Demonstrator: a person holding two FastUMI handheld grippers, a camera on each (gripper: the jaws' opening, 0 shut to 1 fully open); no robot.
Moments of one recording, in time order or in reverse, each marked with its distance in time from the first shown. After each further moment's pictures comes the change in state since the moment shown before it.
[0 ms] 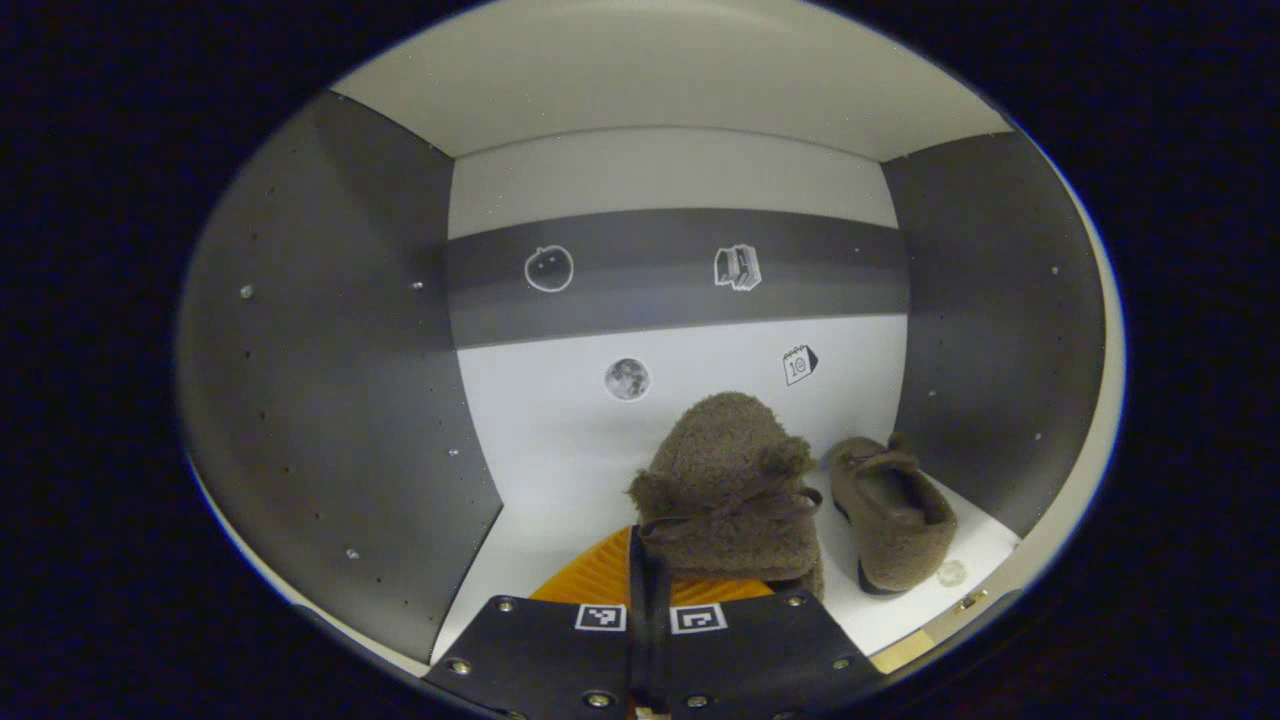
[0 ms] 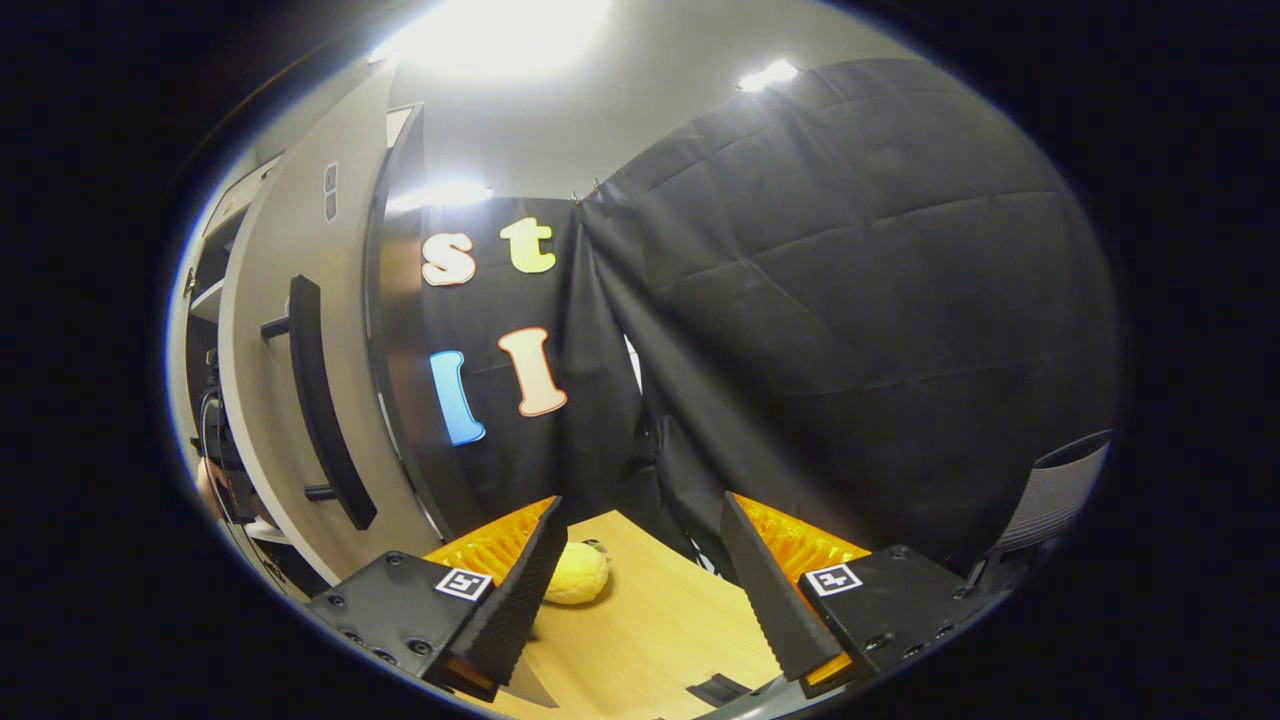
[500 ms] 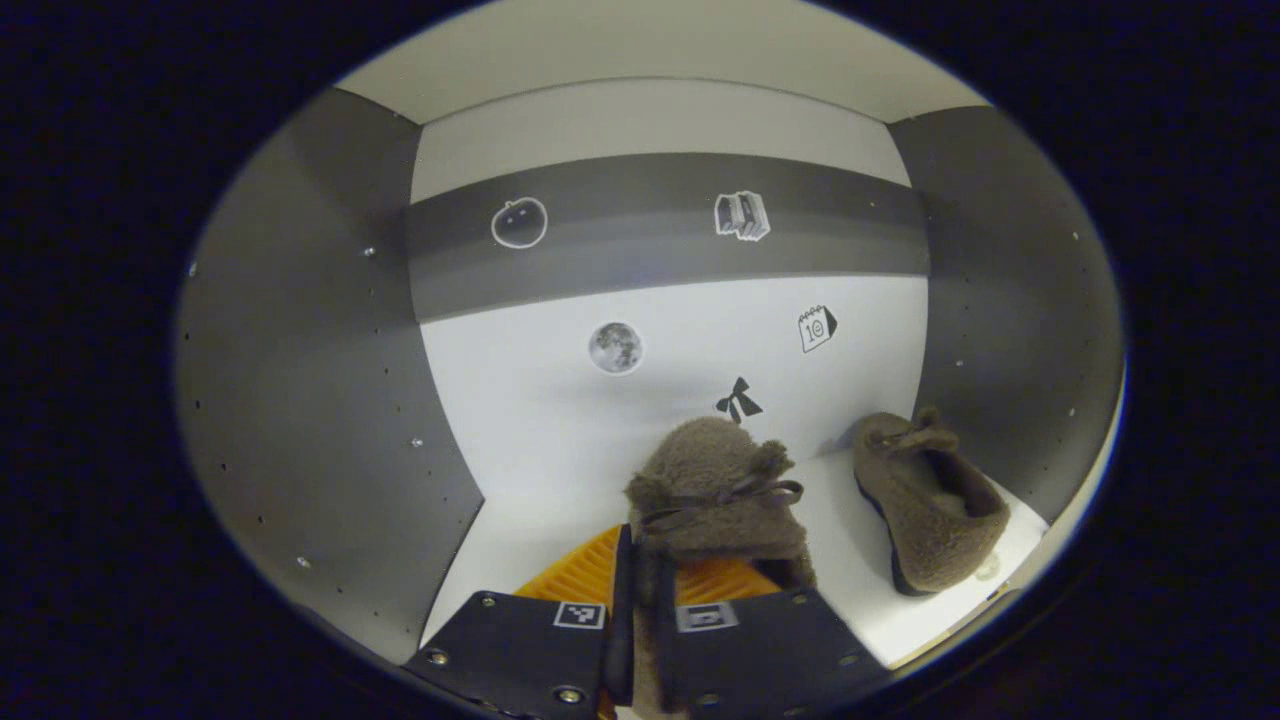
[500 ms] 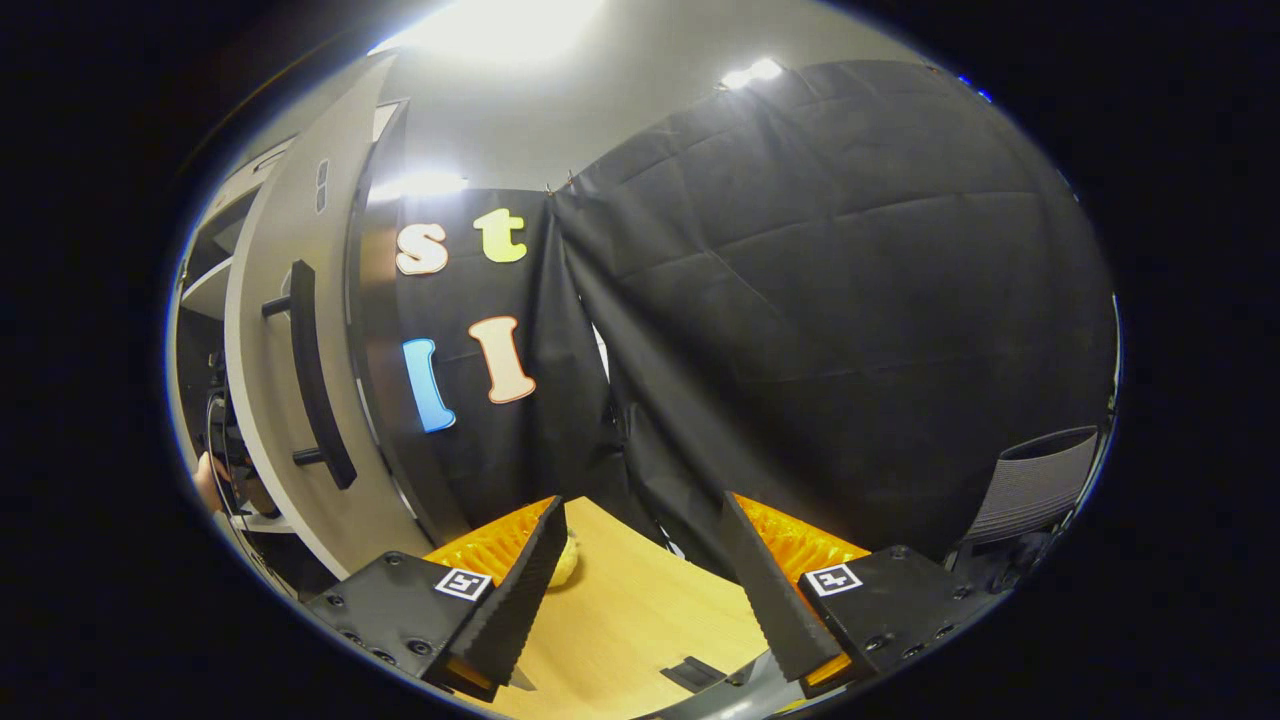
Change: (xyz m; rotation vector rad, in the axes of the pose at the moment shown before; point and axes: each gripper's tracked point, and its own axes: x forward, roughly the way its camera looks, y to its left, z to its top) left arm 0.024 -0.013 -0.022 0.033 0.056 -0.043; right arm -0.021 -0.014 -0.013 0.000 0.038 -0.070
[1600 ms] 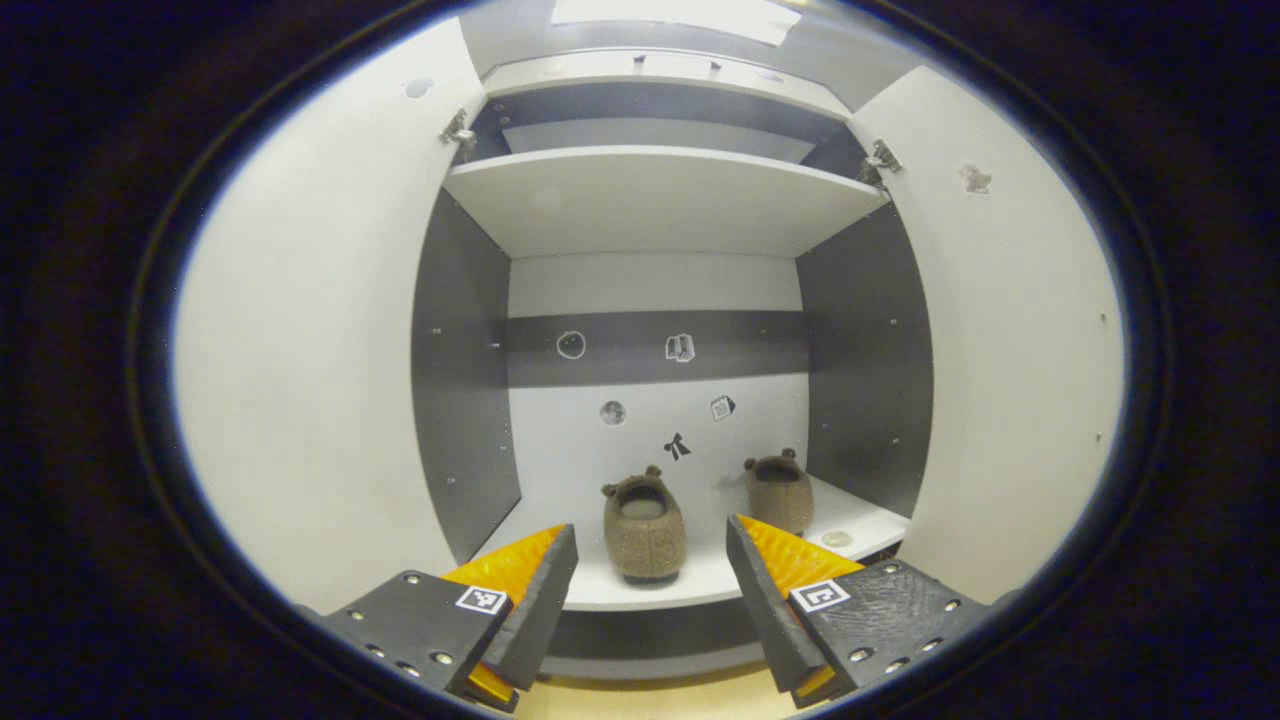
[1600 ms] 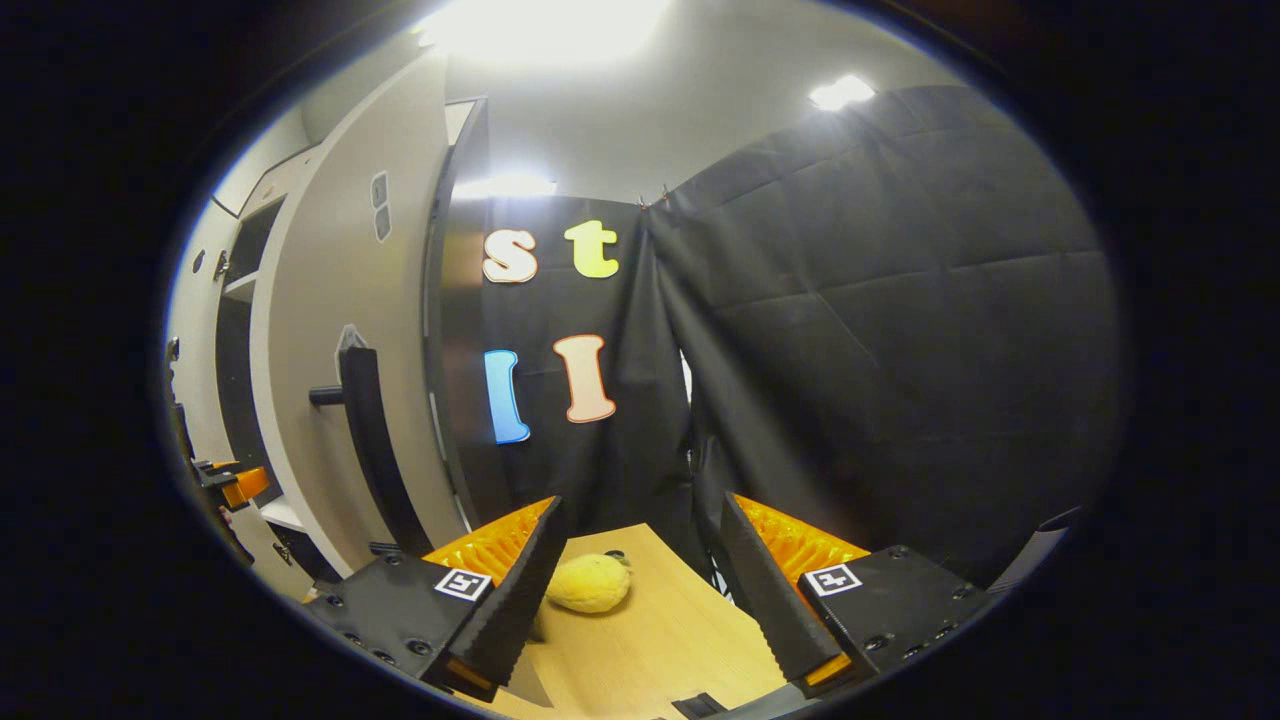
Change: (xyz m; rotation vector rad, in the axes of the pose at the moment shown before) left arm -0.248 -0.027 -0.015 -0.088 -0.321 0.030; right arm 0.023 0.067 0.075 -0.131 -0.036 0.261
